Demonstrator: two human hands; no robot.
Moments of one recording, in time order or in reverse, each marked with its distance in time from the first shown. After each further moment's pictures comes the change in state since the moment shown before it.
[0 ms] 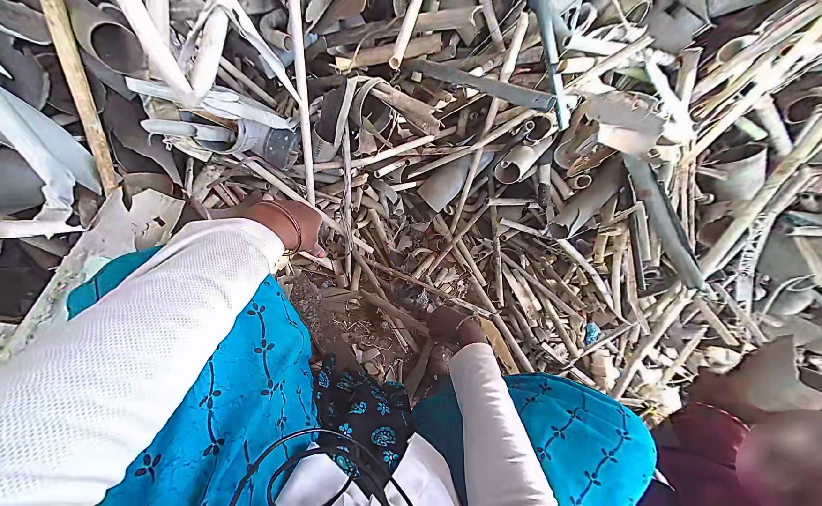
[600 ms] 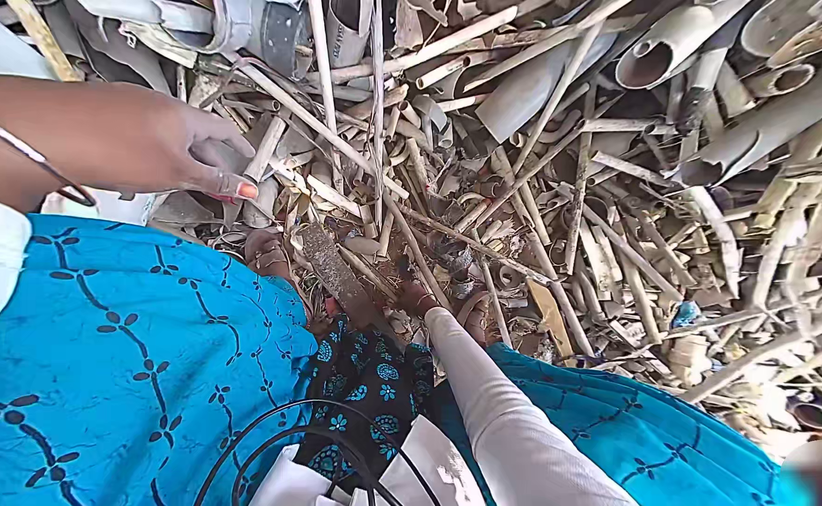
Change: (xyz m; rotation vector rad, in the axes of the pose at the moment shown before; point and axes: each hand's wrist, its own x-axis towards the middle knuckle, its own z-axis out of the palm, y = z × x) left_hand -0.074 -0.068 -0.003 -0.370 -0.014 0.000; right_hand 0.168 -0.063 0.139 0.212 -0.165 -0.192
